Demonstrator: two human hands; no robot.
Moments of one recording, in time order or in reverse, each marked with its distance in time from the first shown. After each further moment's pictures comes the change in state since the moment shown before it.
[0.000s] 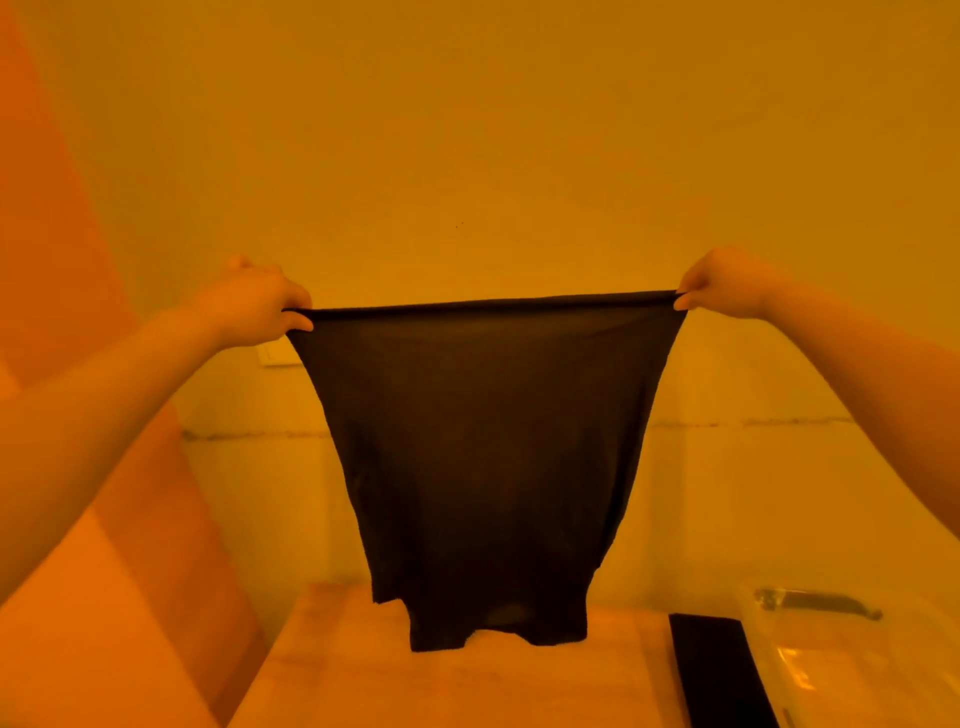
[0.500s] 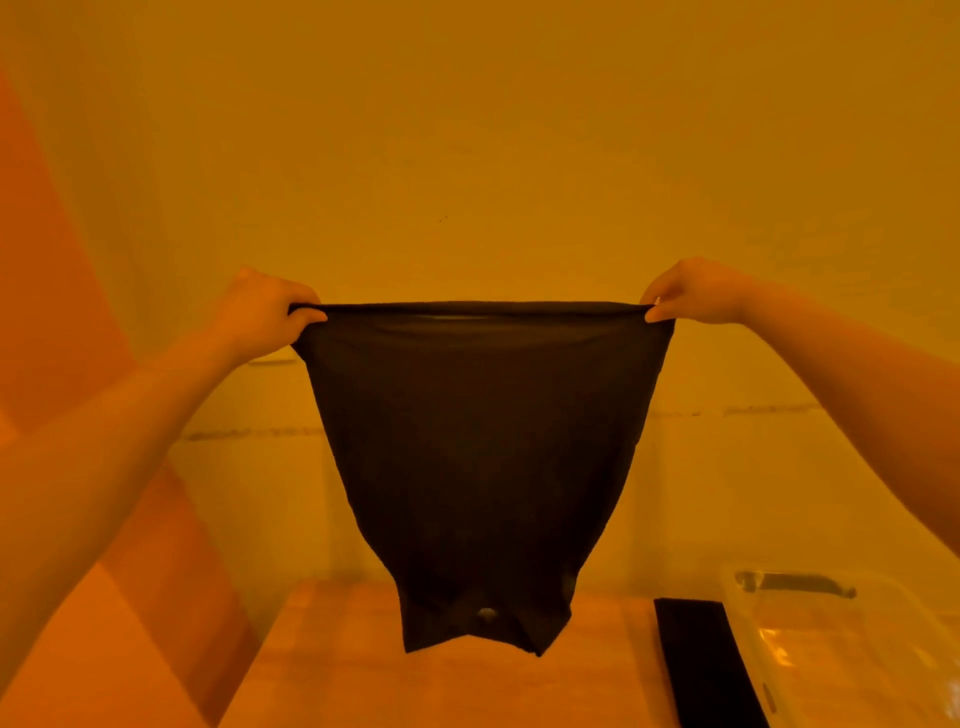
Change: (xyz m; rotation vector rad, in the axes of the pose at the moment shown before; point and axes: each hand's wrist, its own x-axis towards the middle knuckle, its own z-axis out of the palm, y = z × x) left_hand -0.003 0.028 0.015 -0.314 0.314 0.000; right_hand -0.013 -0.009 0.006 0.020 -0.134 -0.081
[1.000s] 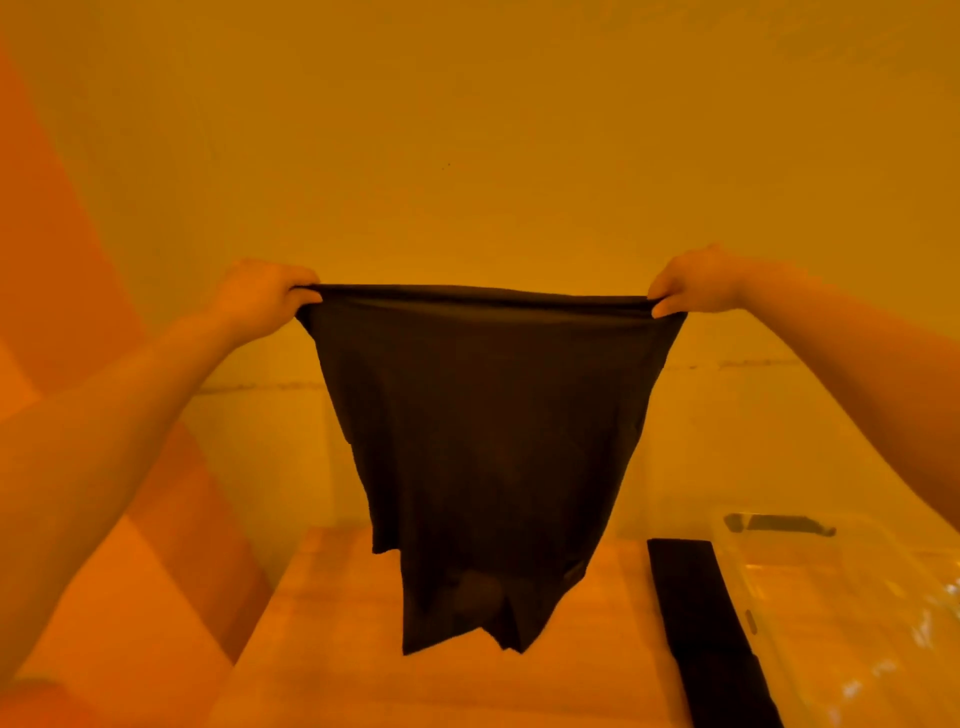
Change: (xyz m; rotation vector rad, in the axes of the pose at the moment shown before) left_hand -0.035 -0.004 0.011 0.010 -0.181 -0.050; right_hand -0.029 -0.014 0.025 -0.365 -0.188 0.039
